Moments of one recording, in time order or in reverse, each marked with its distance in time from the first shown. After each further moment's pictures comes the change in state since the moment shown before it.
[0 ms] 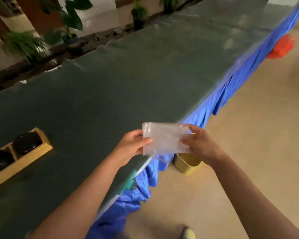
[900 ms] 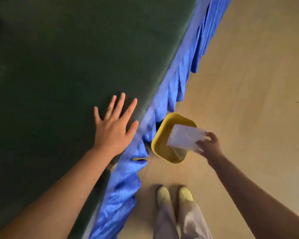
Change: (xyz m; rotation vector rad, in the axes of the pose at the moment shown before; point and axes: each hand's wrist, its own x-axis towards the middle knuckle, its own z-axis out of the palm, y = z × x) left_hand 0.351 -0.086 0.136 1.672 0.003 0.411; right_hand 0.194 0.236 -0.290 0.238 0.775 0.497
